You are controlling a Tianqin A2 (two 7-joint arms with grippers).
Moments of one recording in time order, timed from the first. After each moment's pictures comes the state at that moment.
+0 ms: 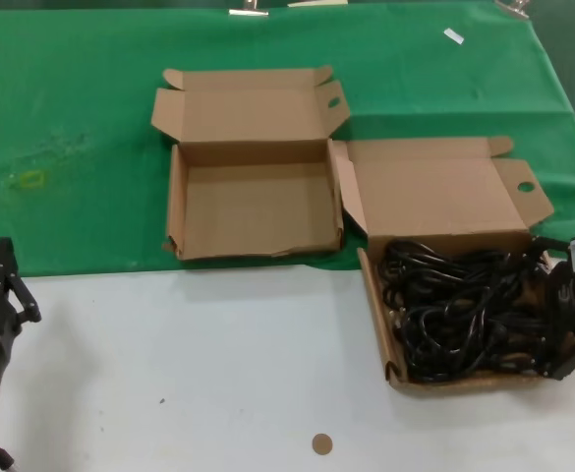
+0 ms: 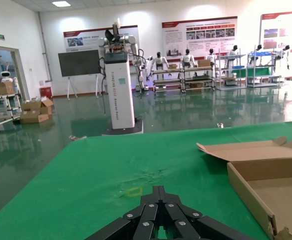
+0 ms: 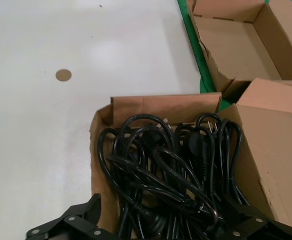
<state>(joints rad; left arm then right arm) 0.00 -0.30 1.60 -1.60 -1.80 0.00 0.00 0.69 1.02 -2.09 1.34 1.57 -1.14 0.05</state>
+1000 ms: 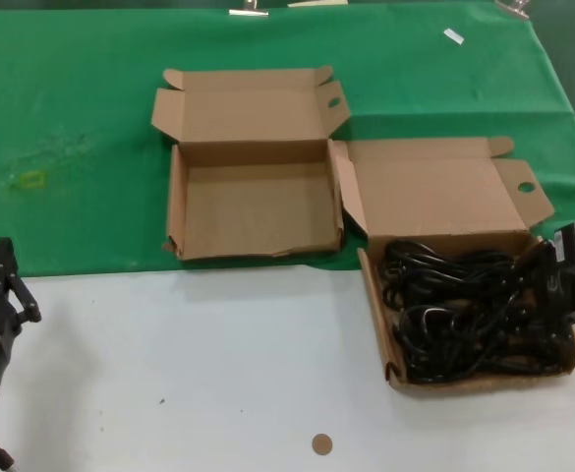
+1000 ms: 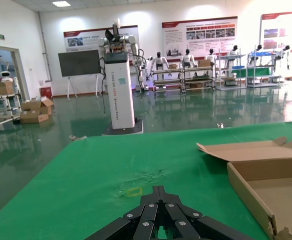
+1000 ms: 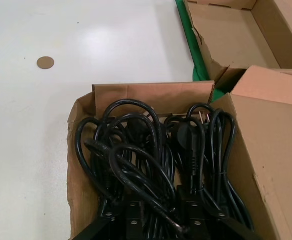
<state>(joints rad) 0.00 -0.30 1.60 -1.60 -1.80 0.00 0.00 0.75 0.89 -2.05 1.19 1.46 -1.20 -0.01</state>
